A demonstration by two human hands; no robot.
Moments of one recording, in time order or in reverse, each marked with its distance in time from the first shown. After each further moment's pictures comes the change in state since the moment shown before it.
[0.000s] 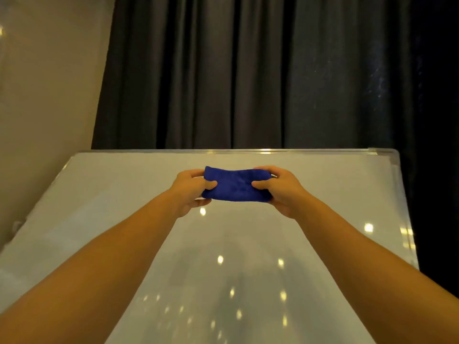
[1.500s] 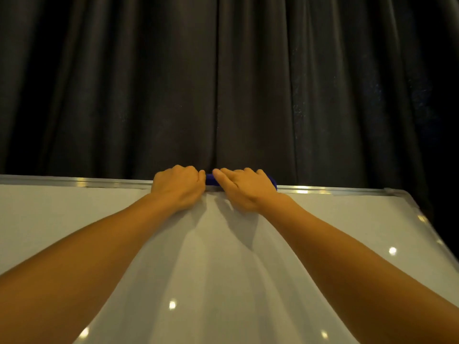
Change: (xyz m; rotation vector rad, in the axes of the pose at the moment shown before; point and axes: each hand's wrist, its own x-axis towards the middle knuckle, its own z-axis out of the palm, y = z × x) left_hand 0.369 -0.021 0.018 0.961 -0.044 0.785; right_hand 0.291 0.027 0.089 -1.721 0.282 -0.273
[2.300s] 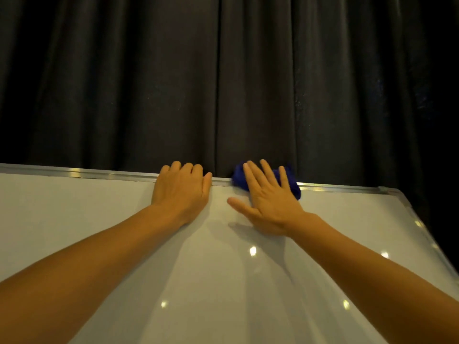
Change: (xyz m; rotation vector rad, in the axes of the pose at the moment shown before) left_hand -0.023 0.006 0.038 -0.020 0.344 0.222; right_hand -0.051 0.046 0.033 -0.093 0.033 0.038
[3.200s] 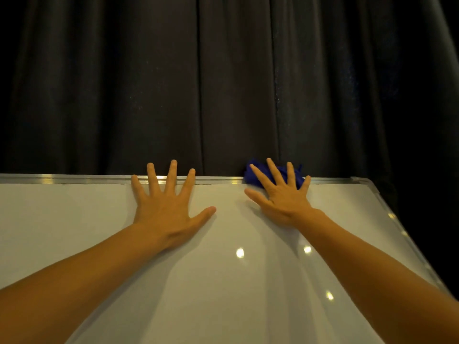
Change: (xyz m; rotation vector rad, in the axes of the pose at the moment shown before) left_hand -0.038 -0.010 0.011 0.105 -0.362 -0.028; right_hand -0.012 0.054 0.022 0.053 0.008 0.280
